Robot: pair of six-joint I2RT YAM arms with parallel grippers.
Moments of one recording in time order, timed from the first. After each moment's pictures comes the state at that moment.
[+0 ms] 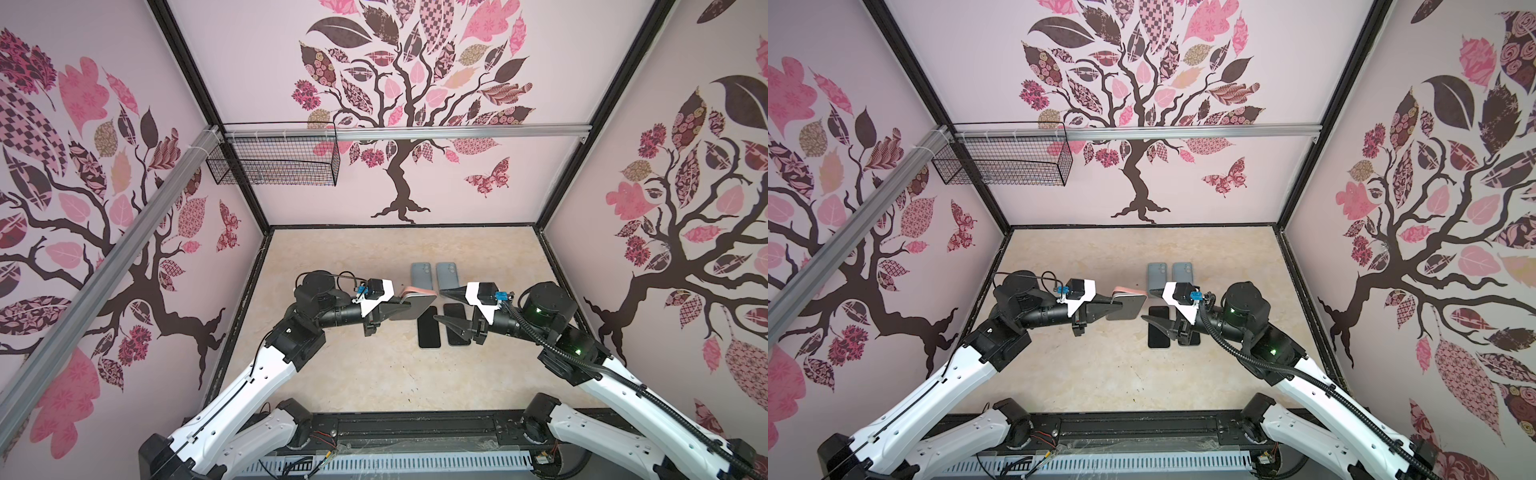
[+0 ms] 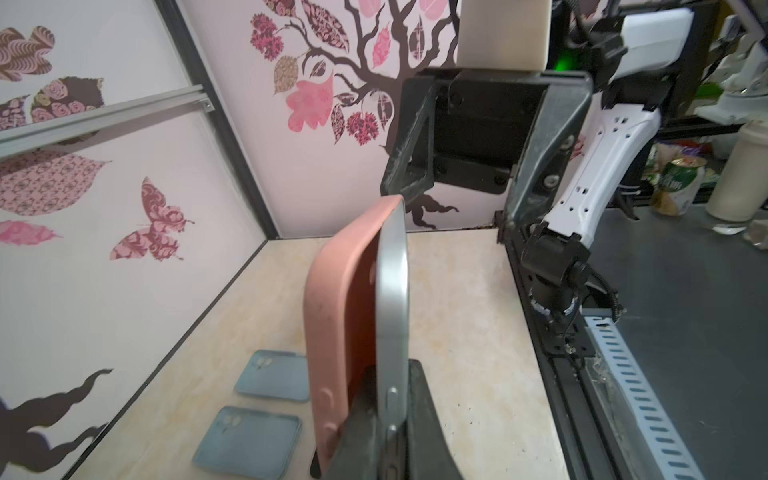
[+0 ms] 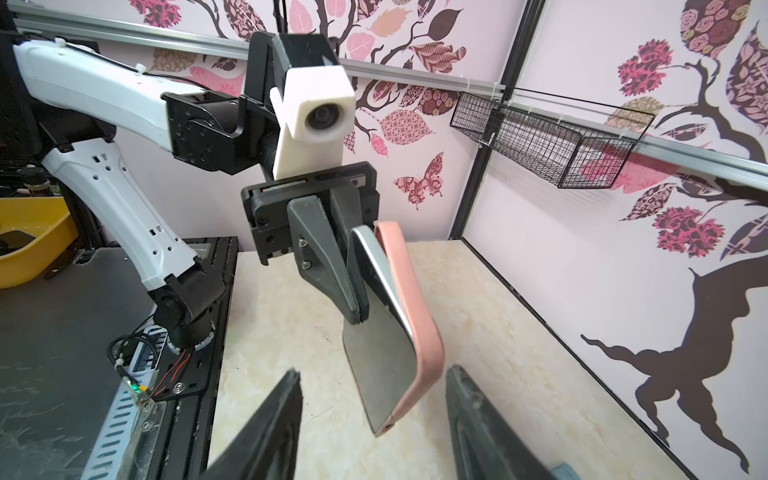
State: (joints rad) left arm -0.60 0.95 0.88 -0.09 0.75 0.34; right arm 0.73 0.81 0.89 -0.13 -0.50 -0.20
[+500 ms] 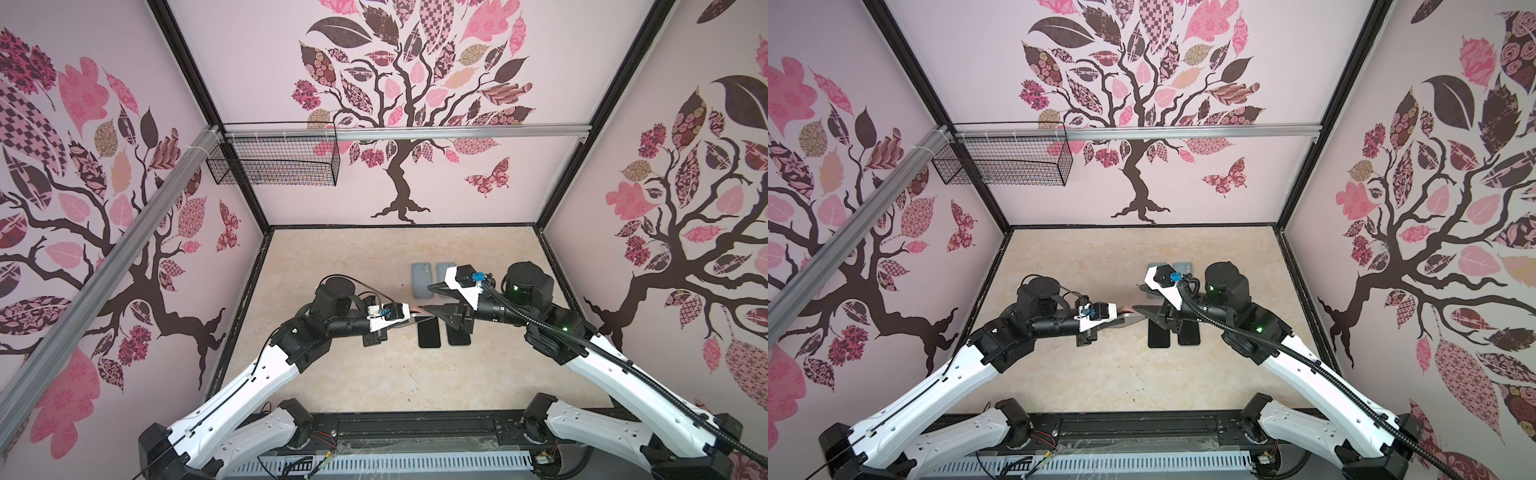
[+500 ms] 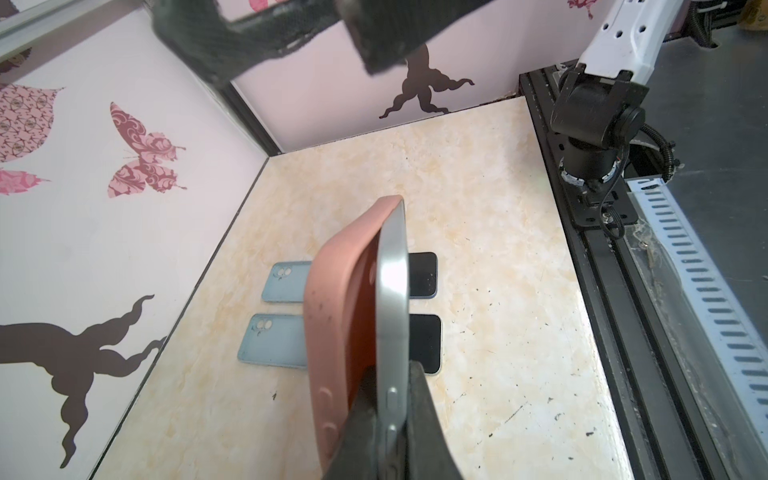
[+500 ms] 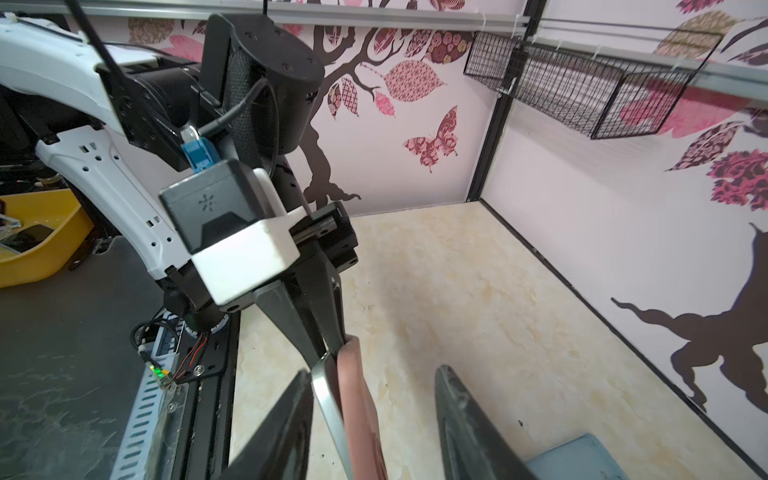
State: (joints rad) left arm -0.70 0.98 0.92 -0.40 0.52 0.65; right arm 0.74 0.98 1.06 -0.30 -0.52 -0.20
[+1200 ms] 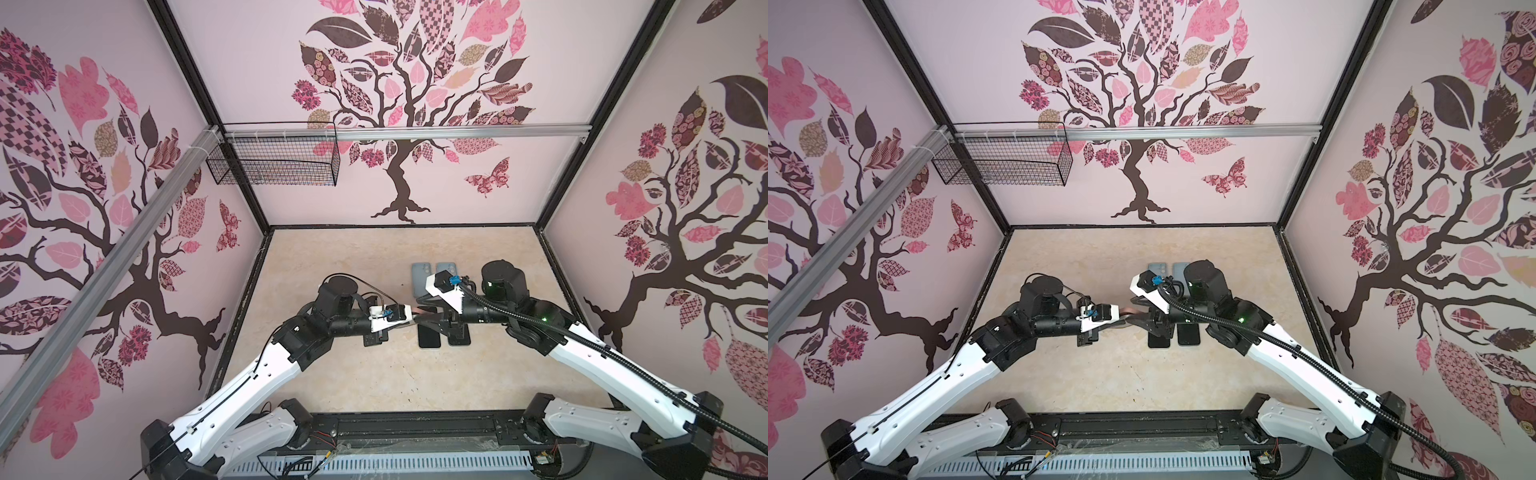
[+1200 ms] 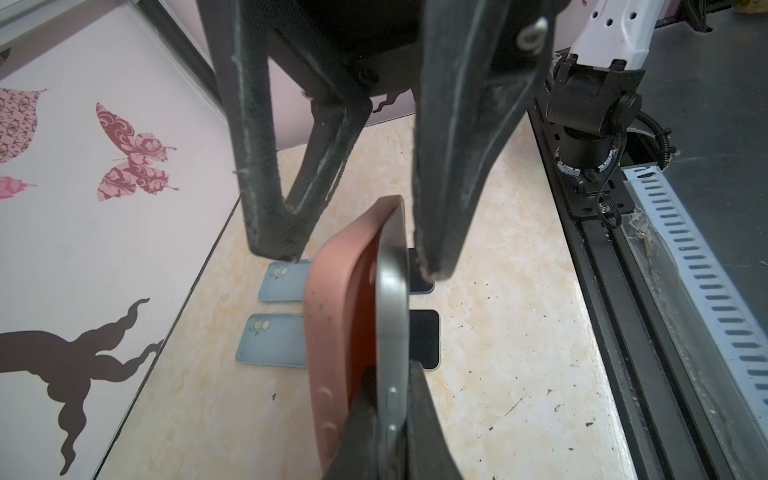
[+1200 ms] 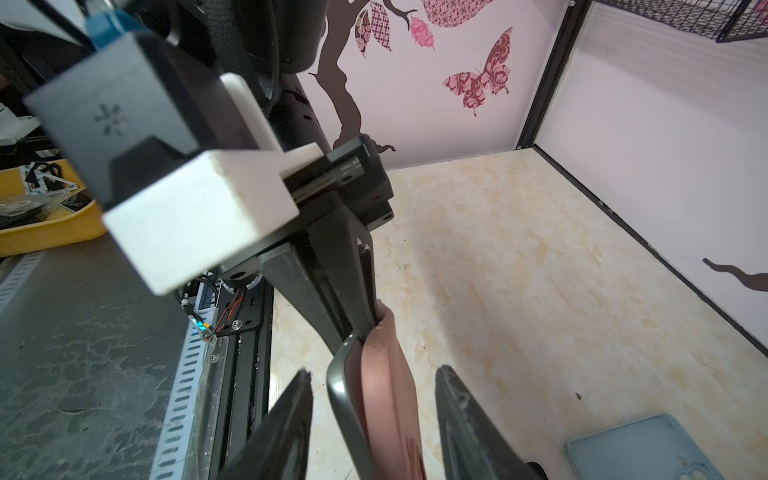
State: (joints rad) left arm -0.71 0.99 0.93 -0.42 0.52 0.68; right arm 0.77 1.08 1.07 -0.38 -0.55 -0.21
